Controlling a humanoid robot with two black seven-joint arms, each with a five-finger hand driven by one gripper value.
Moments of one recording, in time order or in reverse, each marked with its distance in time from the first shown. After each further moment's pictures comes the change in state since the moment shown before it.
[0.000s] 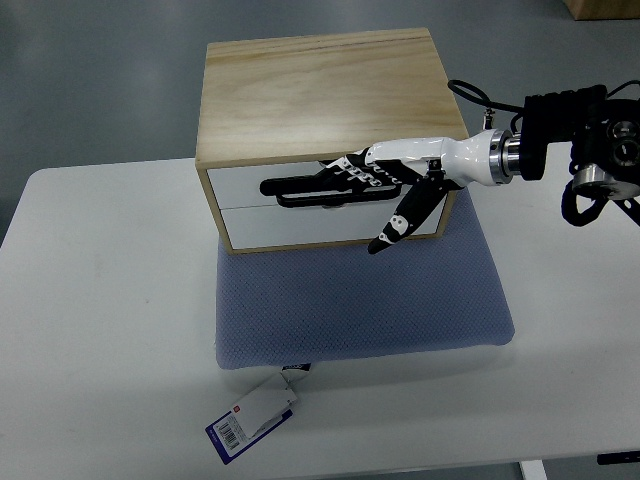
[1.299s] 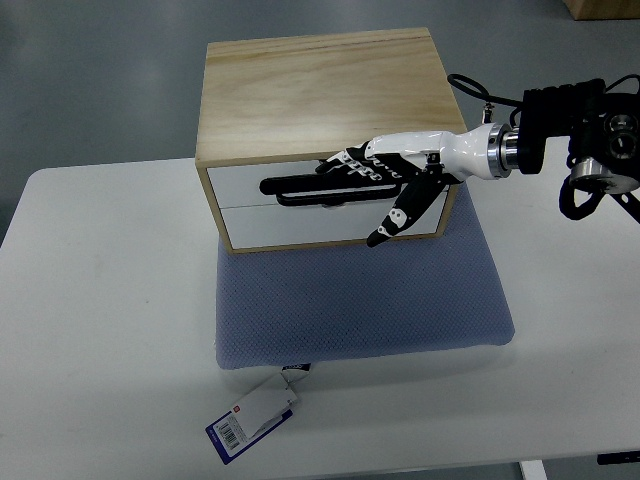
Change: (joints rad) left arm 0.000 0.000 0.000 0.000 0.000 0.000 0.000; right arm 0.017 0.018 -0.002 -0.042 -0.001 0.000 -0.001
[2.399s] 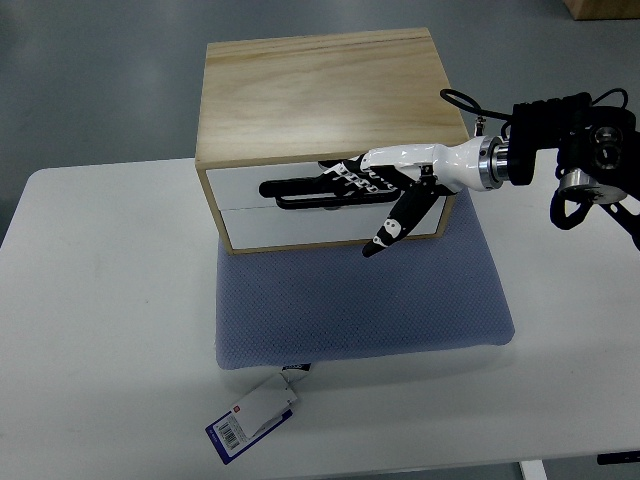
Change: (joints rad) left arm 0.000 0.000 0.000 0.000 0.000 0.000 -0.001; right arm -0.015 0.018 -0.020 -0.006 -0.005 0.000 0.000
